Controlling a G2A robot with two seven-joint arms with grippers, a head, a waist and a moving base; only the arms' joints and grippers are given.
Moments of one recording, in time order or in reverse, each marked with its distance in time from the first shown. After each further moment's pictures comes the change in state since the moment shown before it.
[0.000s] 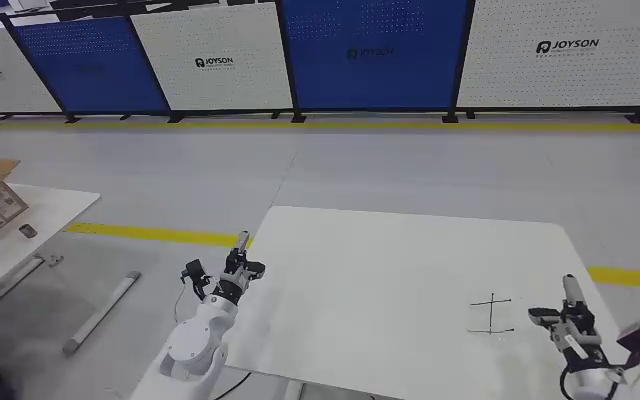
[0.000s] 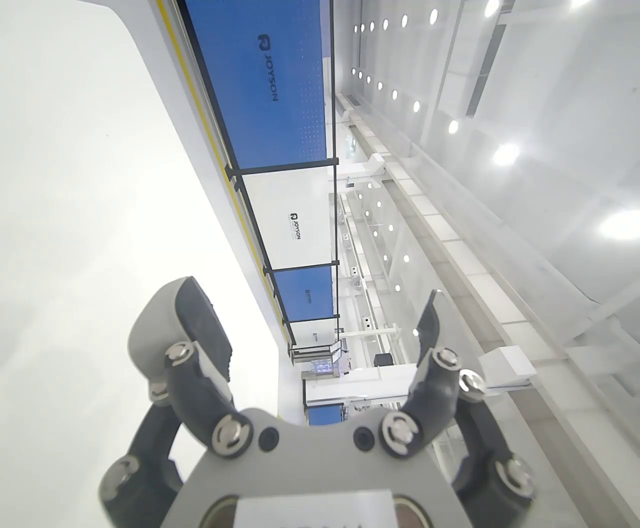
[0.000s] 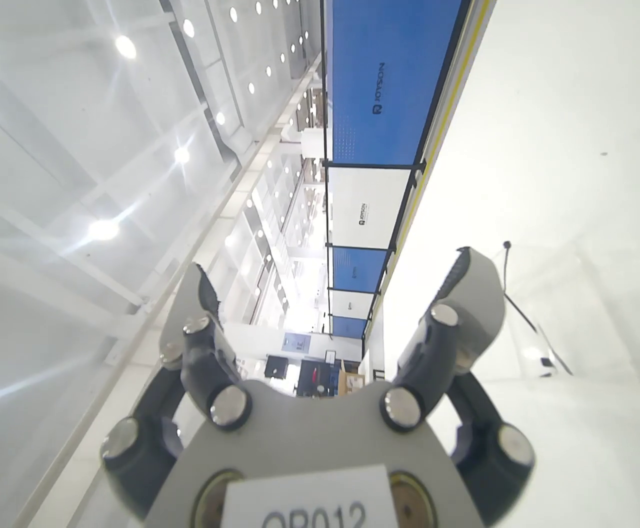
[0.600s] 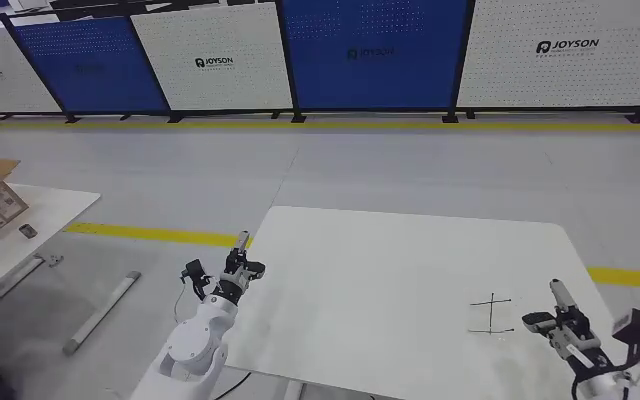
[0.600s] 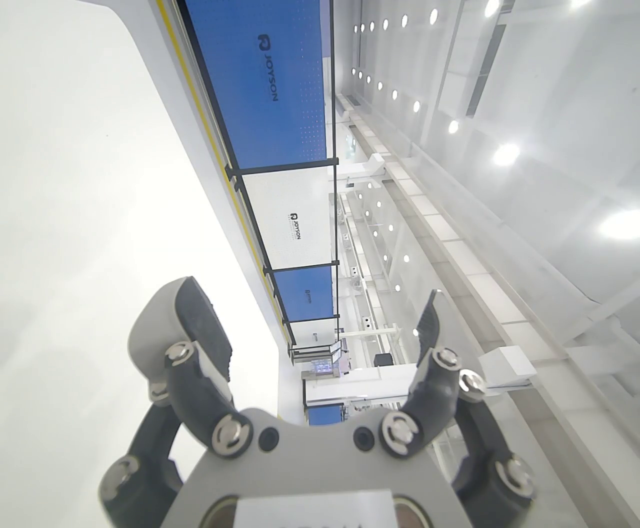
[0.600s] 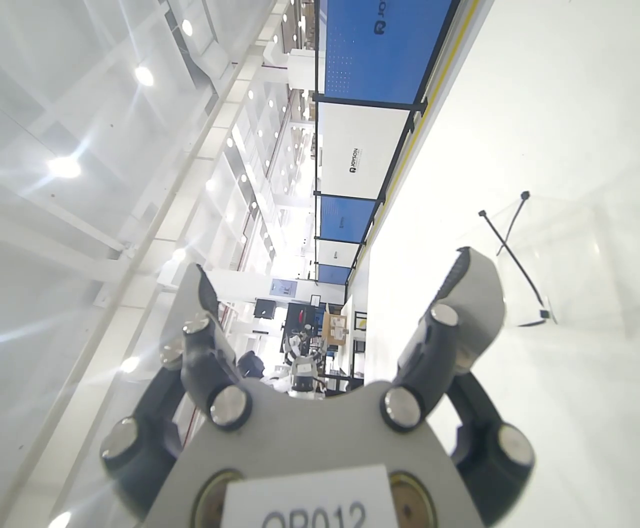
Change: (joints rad) left arm 0.000 0.000 0.000 0.000 0.000 0.000 0.000; right arm -0.003 0.014 0.051 0.006 -0.014 0.029 0.187
